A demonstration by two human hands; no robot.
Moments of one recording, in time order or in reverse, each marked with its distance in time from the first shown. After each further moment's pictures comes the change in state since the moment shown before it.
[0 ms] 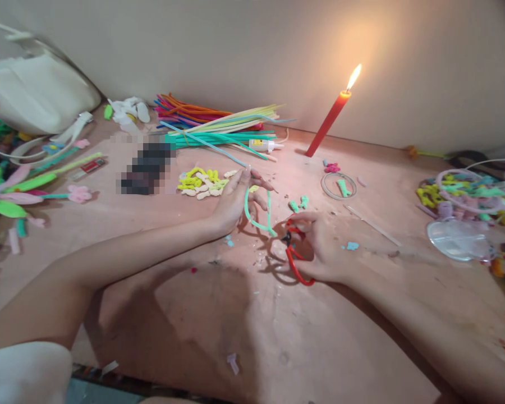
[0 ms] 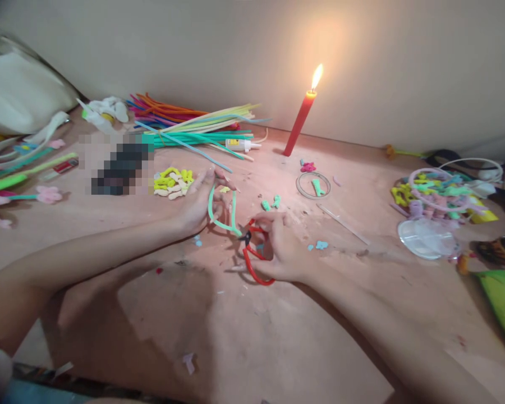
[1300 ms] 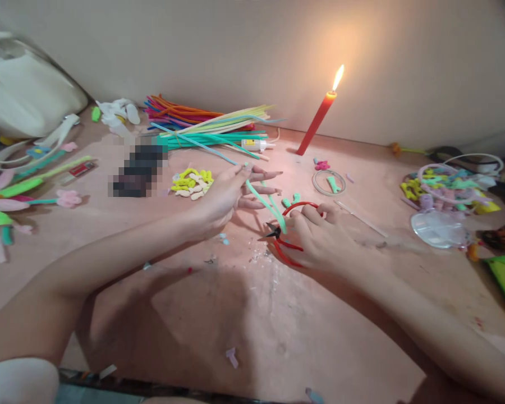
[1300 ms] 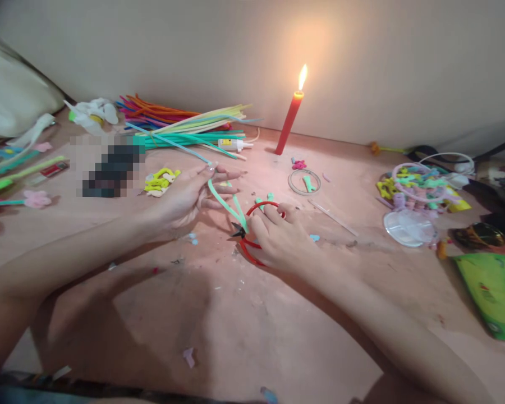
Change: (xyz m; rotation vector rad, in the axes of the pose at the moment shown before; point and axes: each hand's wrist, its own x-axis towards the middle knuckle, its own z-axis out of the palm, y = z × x) left_hand -0.010 0.044 0.016 0.010 -0.053 -0.180; right_hand 0.012 -0.034 -0.021 -0.888 -0.027 -0.200
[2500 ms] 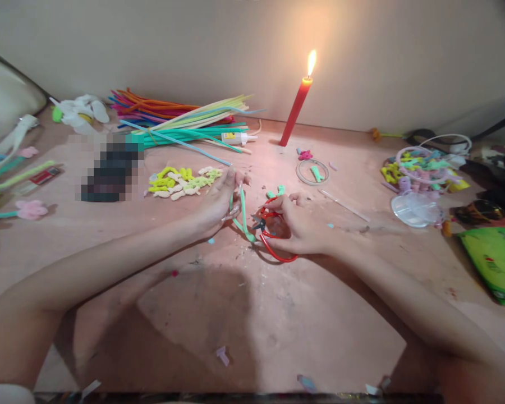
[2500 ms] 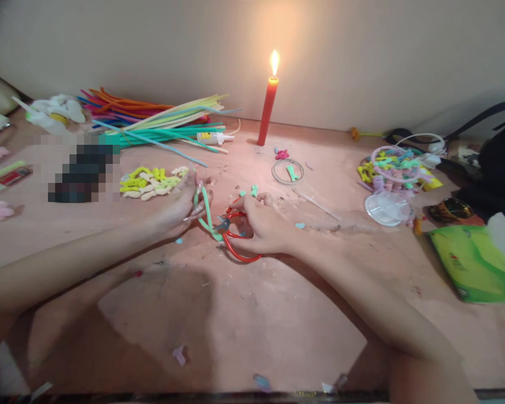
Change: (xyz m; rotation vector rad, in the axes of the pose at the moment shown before) left_hand 0.006 -0.036 0.000 -0.006 -0.050 0.003; right_hand 0.001 0.021 0.018 0.834 -0.222 0.287
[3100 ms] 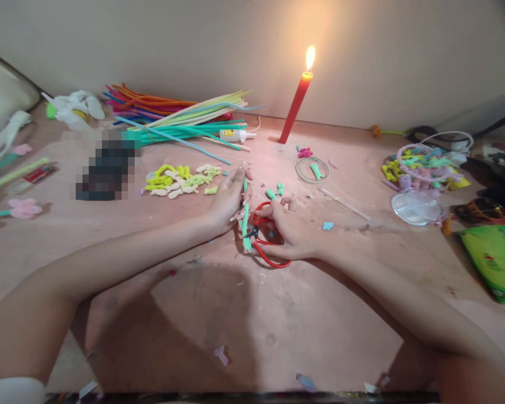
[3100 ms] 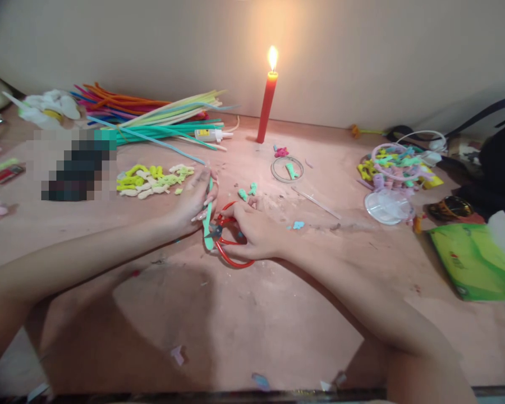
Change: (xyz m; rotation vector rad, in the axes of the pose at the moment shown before) left_hand 0.012 -0.012 0.021 0.010 0.072 -0.054; right_hand -0.001 0.006 0.018 0.053 -0.022 -0.169
